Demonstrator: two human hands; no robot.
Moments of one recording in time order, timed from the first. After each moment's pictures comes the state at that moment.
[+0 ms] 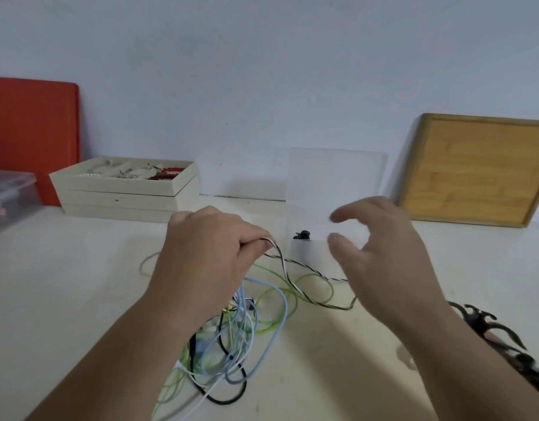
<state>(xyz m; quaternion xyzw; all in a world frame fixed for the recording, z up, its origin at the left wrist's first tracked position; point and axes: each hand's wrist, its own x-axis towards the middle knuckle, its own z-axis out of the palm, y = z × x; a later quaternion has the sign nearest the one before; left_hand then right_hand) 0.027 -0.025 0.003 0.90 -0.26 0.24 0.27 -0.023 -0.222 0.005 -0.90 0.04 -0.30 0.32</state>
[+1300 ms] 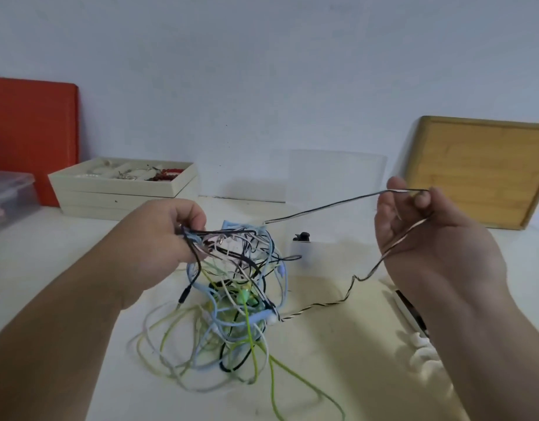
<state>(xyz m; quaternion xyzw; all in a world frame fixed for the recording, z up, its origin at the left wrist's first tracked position) 0.057 0.026 0.010 0.84 -0.15 0.01 0.52 -0.023 -0.254 0.024 -0.31 0.06 -0.20 0.93</state>
